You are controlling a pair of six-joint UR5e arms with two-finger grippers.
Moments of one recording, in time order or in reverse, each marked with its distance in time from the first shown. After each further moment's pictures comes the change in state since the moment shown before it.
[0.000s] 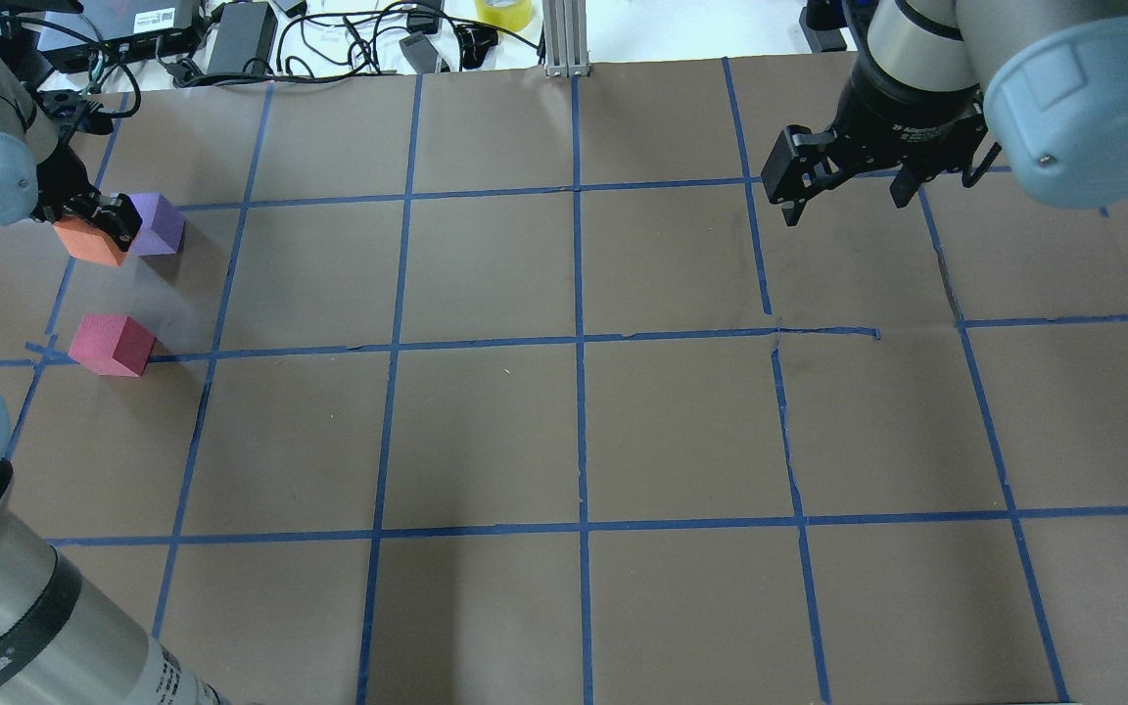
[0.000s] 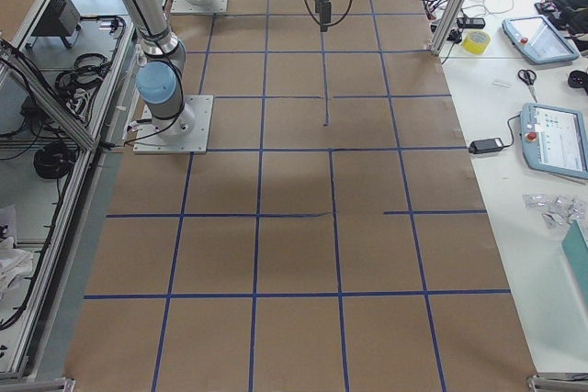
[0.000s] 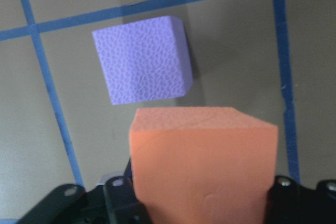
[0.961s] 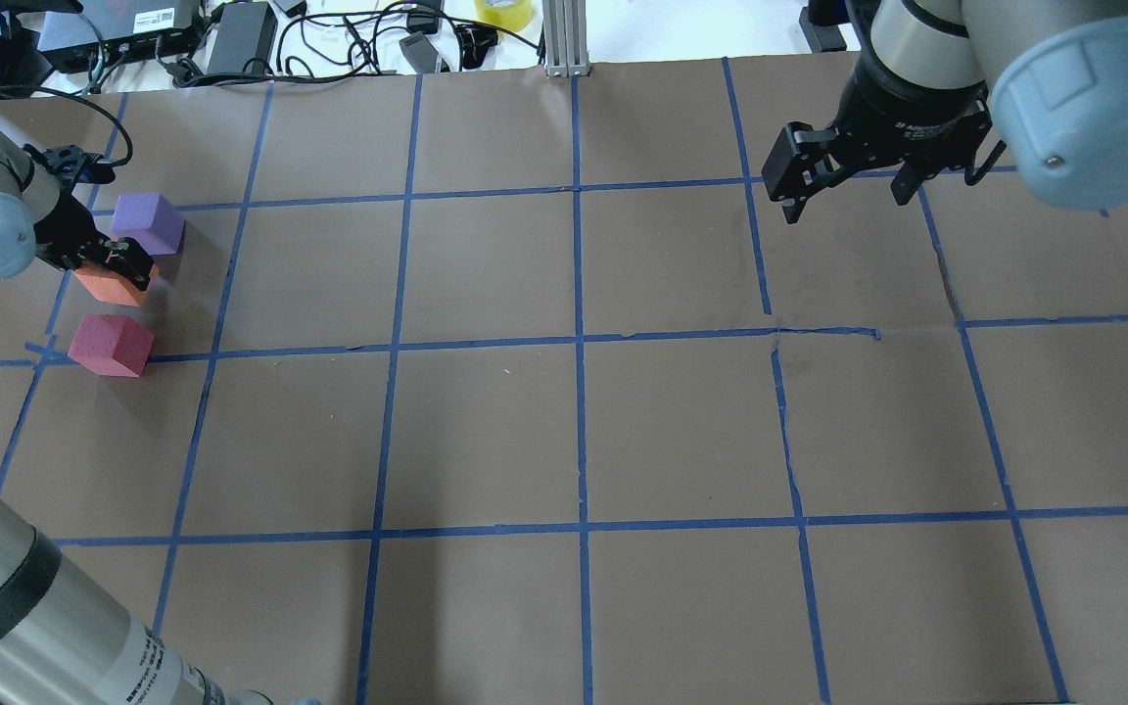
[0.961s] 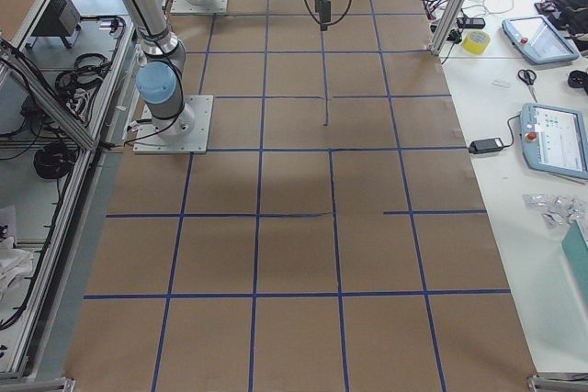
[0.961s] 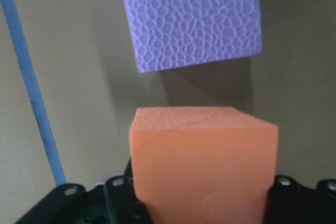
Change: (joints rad) left arm 0.056 -0.035 -0.089 0.077 -0.100 0.026; right arm -0.003 -0.006 0.000 -0.001 -0.001 -0.008
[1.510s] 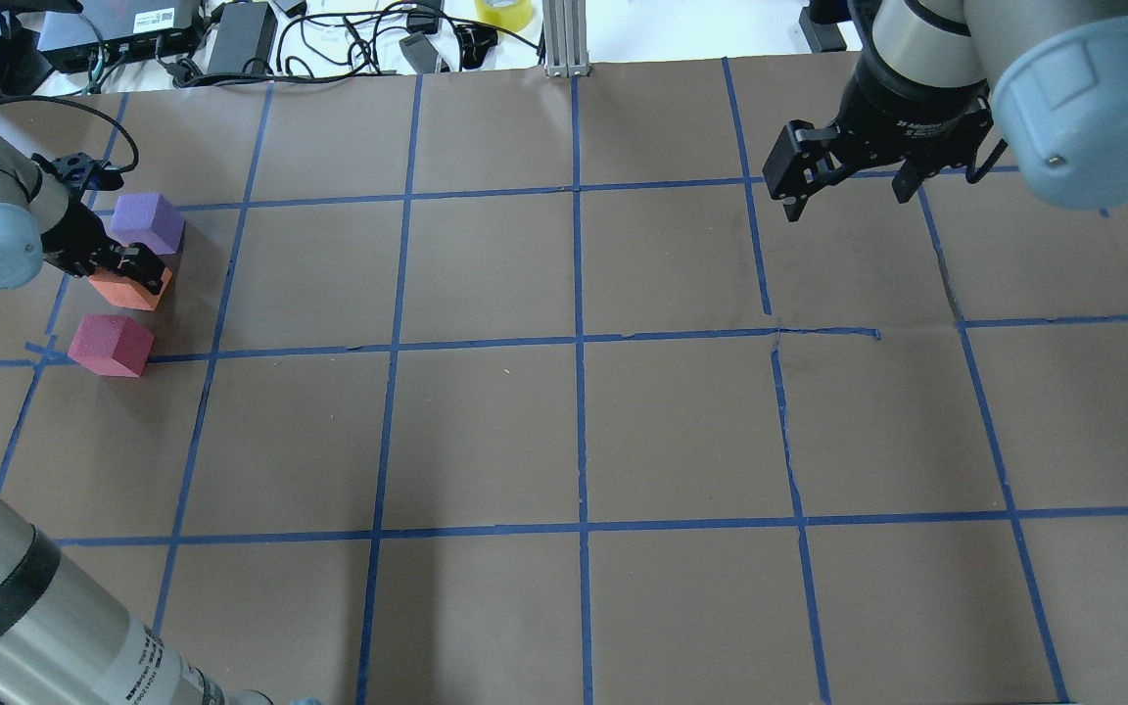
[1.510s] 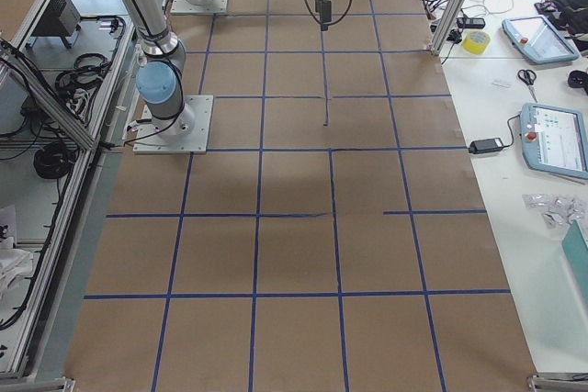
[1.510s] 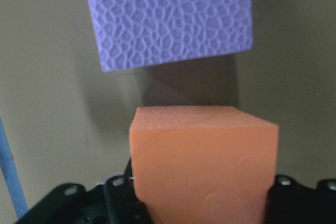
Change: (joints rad) left arm 0.002 -0.003 -0.017 0.010 -0.034 -0.002; right arm -0.001 0.000 -0.001 -0.004 0.000 -0.003
